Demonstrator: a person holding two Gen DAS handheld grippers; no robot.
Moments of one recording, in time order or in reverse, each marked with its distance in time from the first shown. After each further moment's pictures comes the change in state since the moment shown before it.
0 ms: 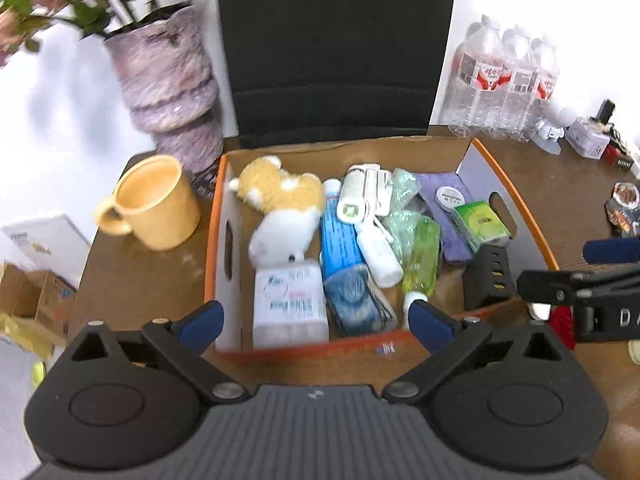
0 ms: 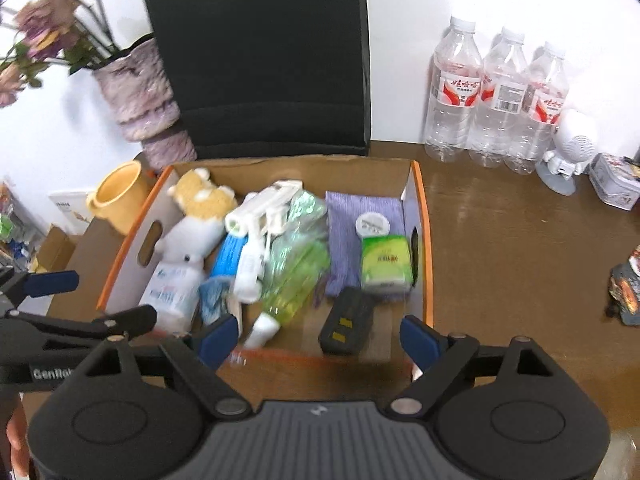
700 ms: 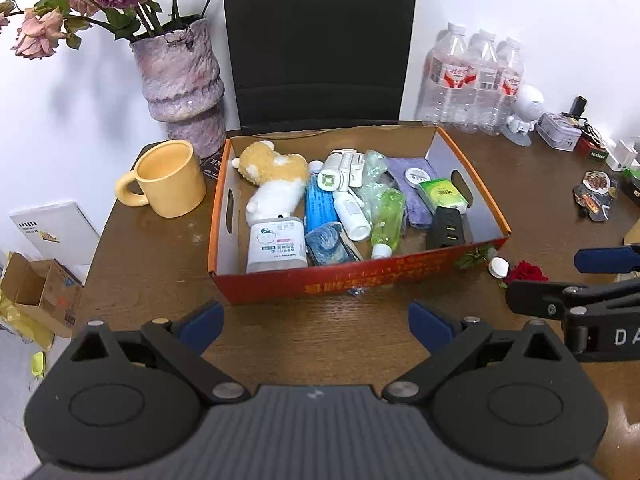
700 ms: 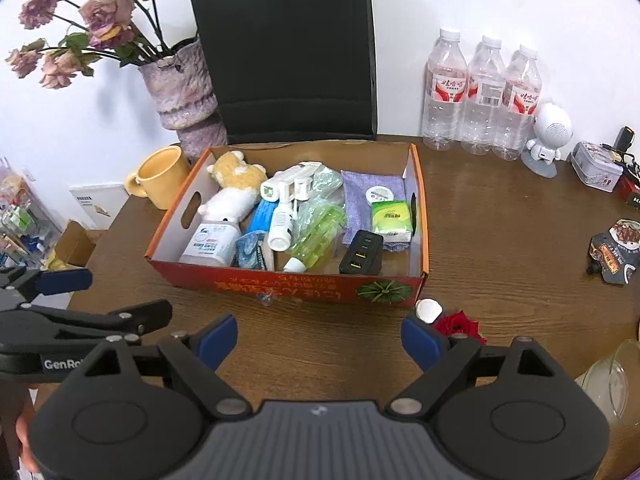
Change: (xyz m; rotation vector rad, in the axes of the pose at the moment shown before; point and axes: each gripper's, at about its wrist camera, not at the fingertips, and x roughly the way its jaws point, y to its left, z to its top) left arm -0.067 -0.018 -0.053 0.002 -0.036 -0.012; right arm -0.069 0.011 -0.066 0.004 -0.048 0.031
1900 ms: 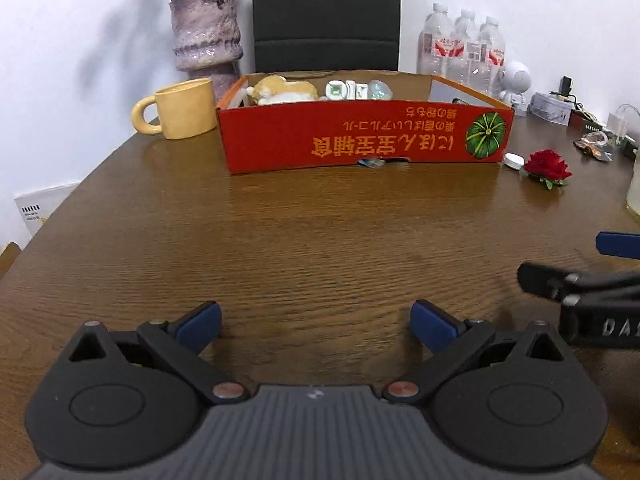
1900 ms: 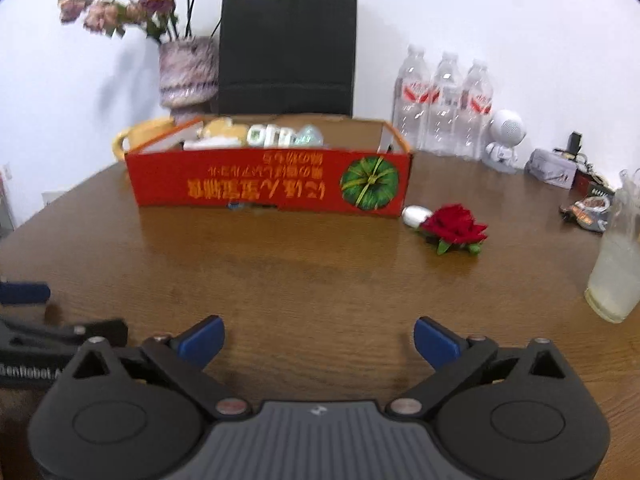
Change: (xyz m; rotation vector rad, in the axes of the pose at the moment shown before) left arm 0.056 -0.001 -0.207 -0.012 -0.230 0.015; right arm 0.072 0.022 -0.206 -0.088 -0.321 -0.150
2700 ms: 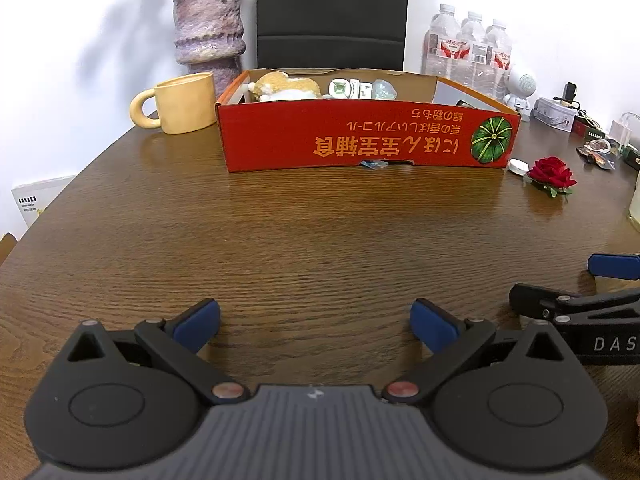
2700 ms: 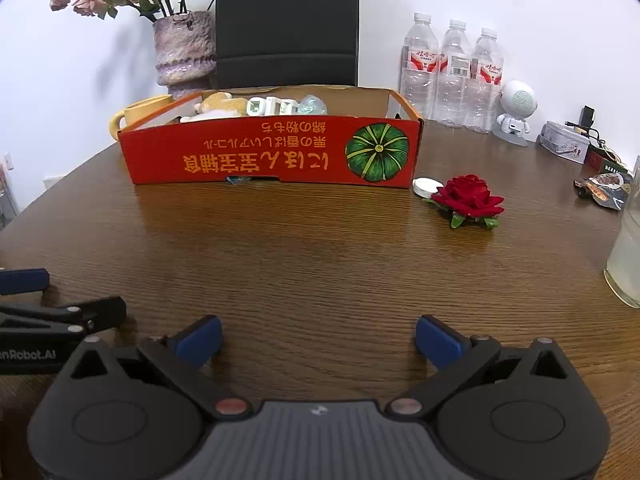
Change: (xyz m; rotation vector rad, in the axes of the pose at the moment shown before) left arm 0.007 0.001 0.004 -0.023 0.009 -0.004; right arm 0.016 -0.008 -0.001 0.034 0.070 0.030
